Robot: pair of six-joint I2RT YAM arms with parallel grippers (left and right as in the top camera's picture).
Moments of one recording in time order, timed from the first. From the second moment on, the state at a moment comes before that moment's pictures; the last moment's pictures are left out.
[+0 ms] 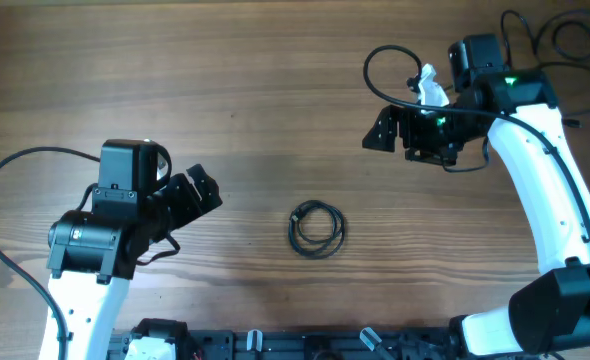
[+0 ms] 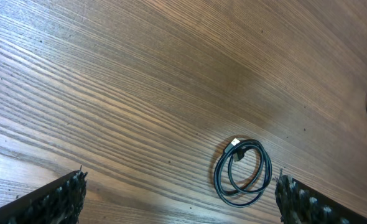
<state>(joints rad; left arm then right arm) -0.13 1.01 1.05 -1.12 0.10 -0.63 0.12 1.63 1.47 -1.23 -0.55 0.18</state>
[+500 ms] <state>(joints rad) -0.13 1.01 1.05 -1.12 0.10 -0.63 0.12 1.63 1.43 -1.10 -0.41 0.23</state>
